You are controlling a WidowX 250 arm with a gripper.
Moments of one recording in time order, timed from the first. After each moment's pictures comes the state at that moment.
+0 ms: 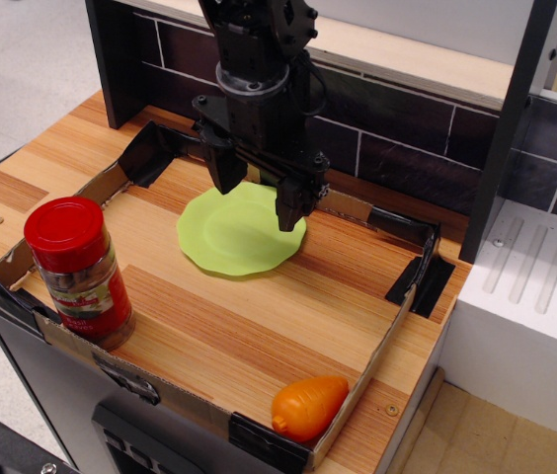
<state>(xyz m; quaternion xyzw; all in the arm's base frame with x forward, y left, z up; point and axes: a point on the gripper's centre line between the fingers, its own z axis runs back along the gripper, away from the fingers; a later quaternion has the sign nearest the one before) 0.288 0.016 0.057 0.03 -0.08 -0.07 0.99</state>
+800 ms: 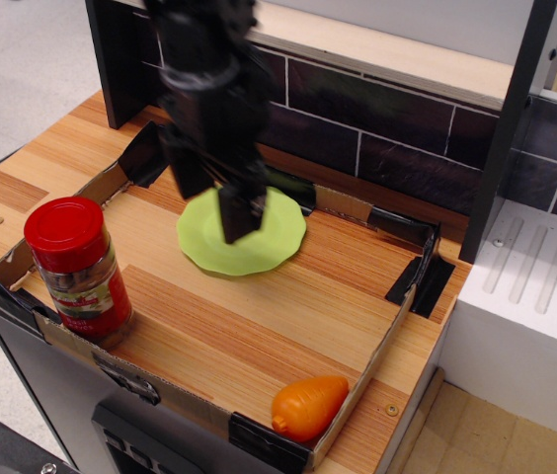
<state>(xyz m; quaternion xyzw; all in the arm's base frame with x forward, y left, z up) 0.256 0.036 0.070 -0.01 -0.04 -0.20 0.98</state>
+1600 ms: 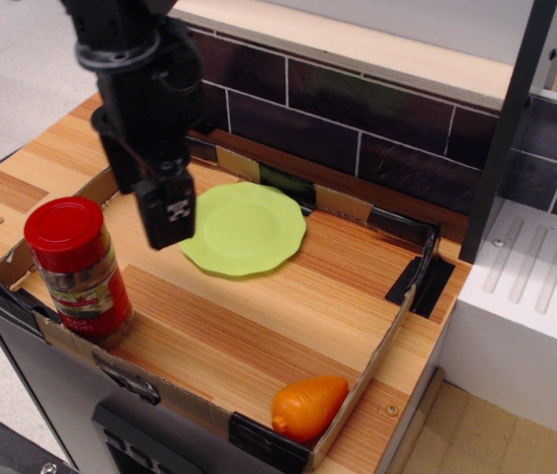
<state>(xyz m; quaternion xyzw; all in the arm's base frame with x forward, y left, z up) 0.214 0.053 0.092 0.01 -0.03 -0.25 0.97</state>
